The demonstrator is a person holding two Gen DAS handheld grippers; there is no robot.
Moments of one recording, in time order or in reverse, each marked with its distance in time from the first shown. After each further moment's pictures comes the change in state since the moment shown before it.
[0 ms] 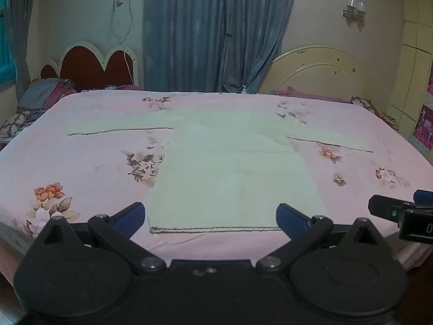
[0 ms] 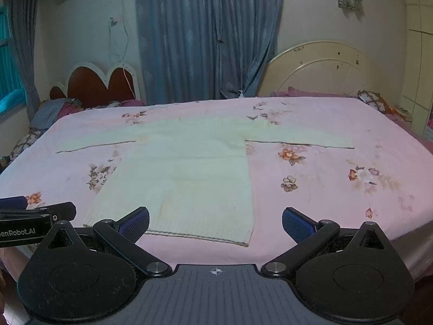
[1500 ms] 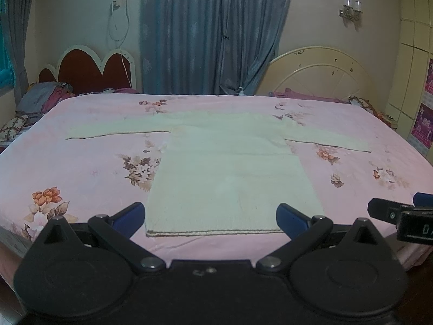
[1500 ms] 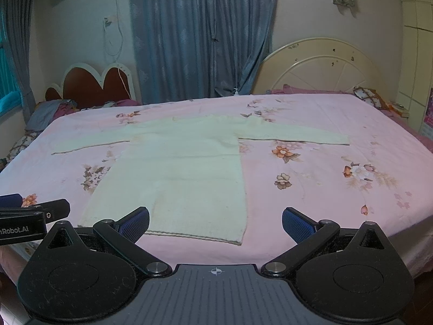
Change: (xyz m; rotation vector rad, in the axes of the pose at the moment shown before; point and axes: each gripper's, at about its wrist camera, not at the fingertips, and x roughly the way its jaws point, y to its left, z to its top) left arm -0.004 -0.007 0.005 0.031 -0.009 0.007; right arm 0.003 -0.011 -0.002 0.017 -0.001 -0.016
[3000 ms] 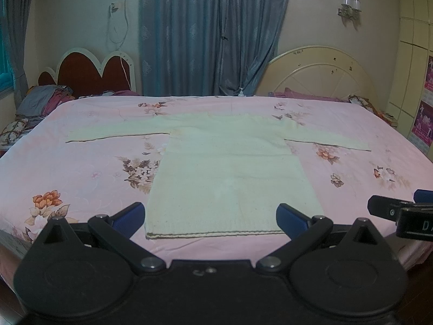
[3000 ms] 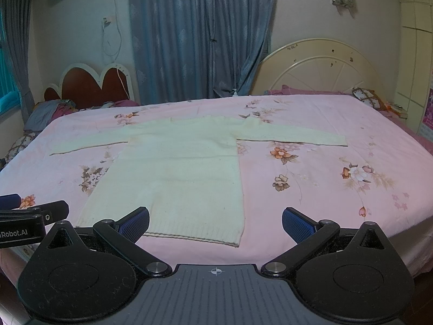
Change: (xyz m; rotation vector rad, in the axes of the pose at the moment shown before) left arm 0.002 0.003 -0.001 0.006 -0.007 -0.002; right arm -0.001 -0.002 0.003 -0.002 0.001 -0.005
